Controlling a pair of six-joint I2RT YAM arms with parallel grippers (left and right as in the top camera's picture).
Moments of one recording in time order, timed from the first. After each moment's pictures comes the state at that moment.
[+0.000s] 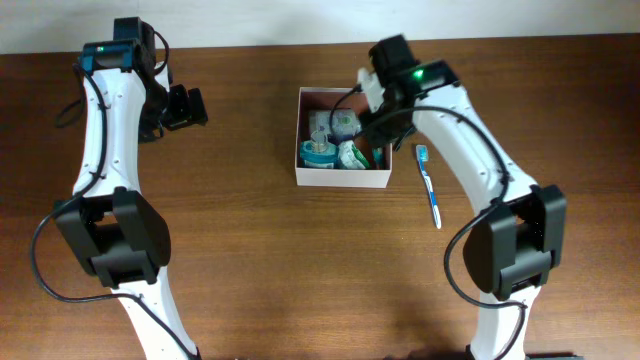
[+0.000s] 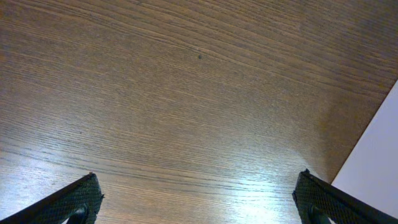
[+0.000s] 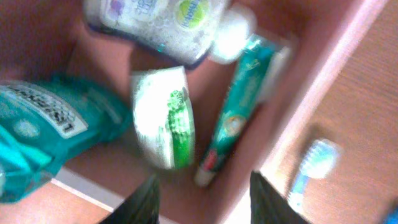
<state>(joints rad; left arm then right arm) 0.08 2.21 2.19 -1.38 0.06 -0.20 0.30 2.08 1.92 -1.13 -0.05 -0.06</state>
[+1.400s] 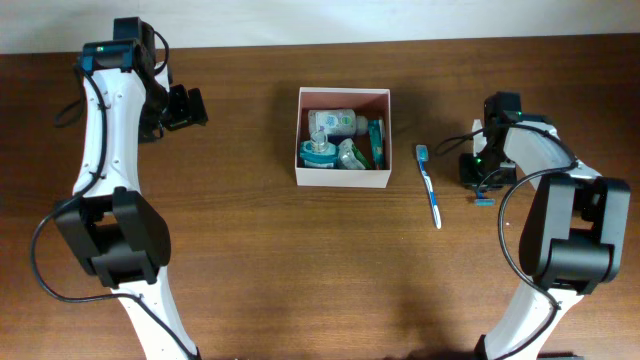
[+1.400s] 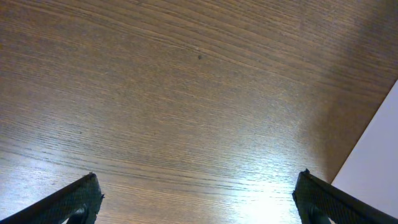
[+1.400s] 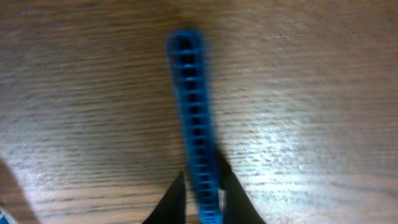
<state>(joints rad) 0.08 2.21 2.19 -1.38 0.06 -0.20 -0.15 2.06 1.39 -0.86 0.05 -0.07</state>
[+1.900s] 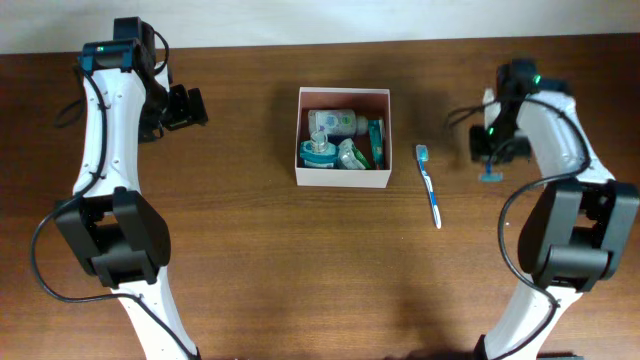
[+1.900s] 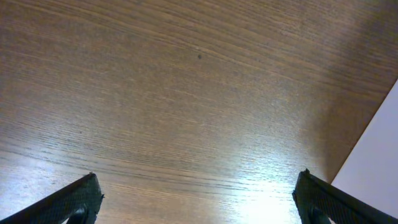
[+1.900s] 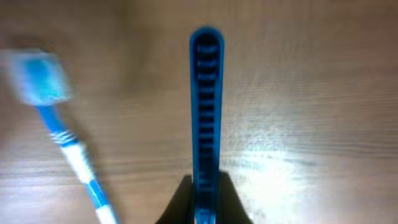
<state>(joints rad) 0.08 2.21 2.19 -1.38 0.06 -0.20 -0.14 2.07 1.74 -1.16 0.04 -0.07</state>
